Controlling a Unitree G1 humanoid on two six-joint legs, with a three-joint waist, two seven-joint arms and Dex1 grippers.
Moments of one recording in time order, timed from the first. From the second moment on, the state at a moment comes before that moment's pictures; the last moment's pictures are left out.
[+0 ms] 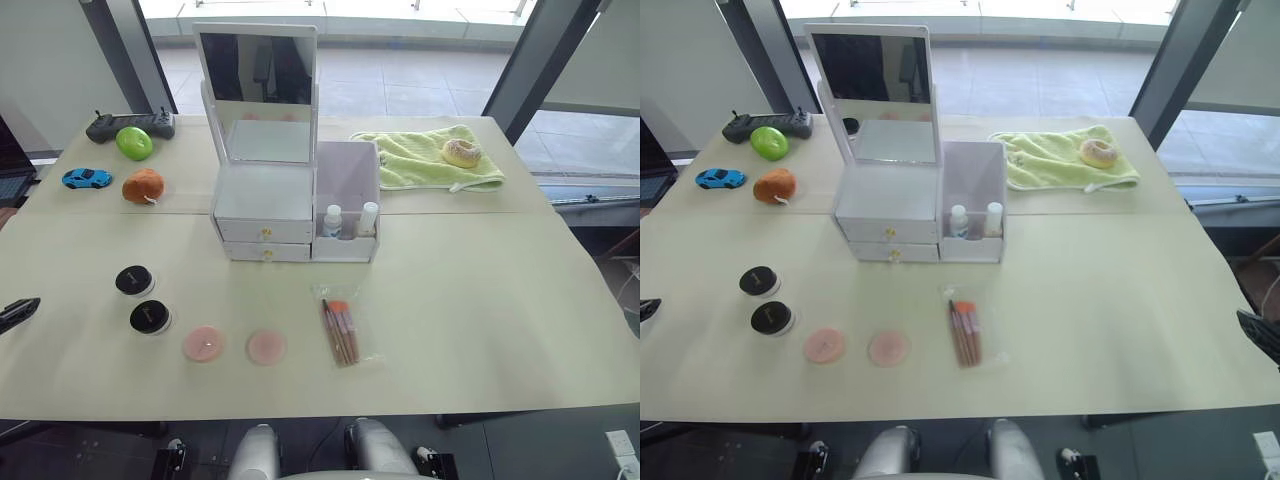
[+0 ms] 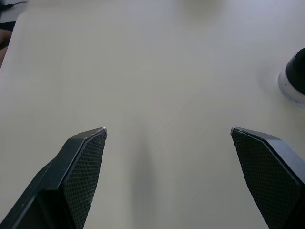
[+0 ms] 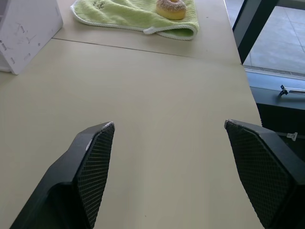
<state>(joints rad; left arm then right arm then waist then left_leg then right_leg) -0.41 1.19 0.38 1.23 -0.28 -0.03 -1.10 0.37 -0.74 -1.07 -0.35 0.56 0.72 0.94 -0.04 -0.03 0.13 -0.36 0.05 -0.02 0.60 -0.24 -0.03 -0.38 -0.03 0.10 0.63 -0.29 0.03</state>
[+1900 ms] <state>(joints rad) -0.43 0.53 -0.42 -0.01 -0.15 0.41 -1.08 -0.56 -0.34 -0.14 0.04 0.88 1.60 0.37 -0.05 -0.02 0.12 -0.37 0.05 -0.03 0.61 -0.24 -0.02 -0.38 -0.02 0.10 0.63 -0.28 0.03</state>
